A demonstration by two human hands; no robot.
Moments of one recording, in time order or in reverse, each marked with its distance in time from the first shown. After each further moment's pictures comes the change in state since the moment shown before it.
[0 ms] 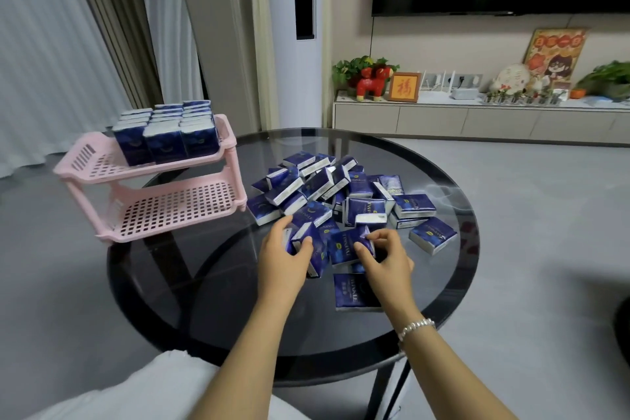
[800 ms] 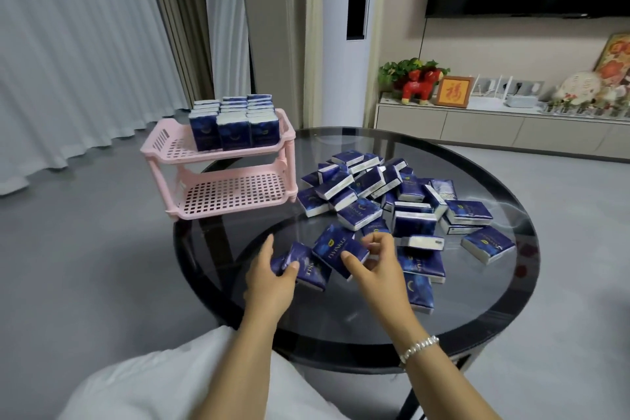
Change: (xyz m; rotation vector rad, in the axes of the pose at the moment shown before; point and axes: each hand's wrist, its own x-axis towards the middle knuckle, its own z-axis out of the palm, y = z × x) left_hand -0.022 -0.043 -0.082 -0.035 0.057 -0.280; right_hand -0.050 -0.050 0.051 0.212 -0.281 -0.066
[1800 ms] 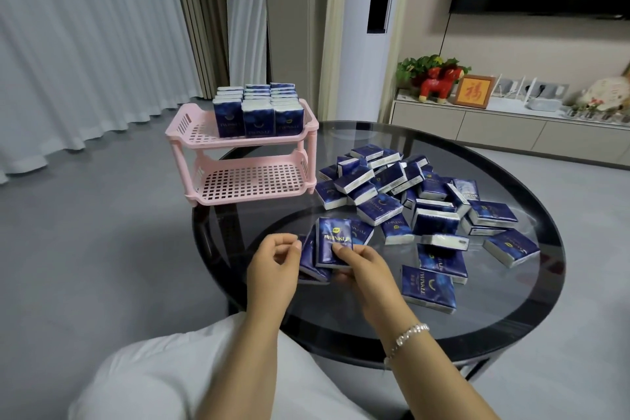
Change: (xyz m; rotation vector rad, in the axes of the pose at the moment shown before) left_hand -0.004 -0.002 -0.019 -0.078 0.146 0.159; right_hand 0.001 -0.008 0.044 0.462 -0.169 0.435
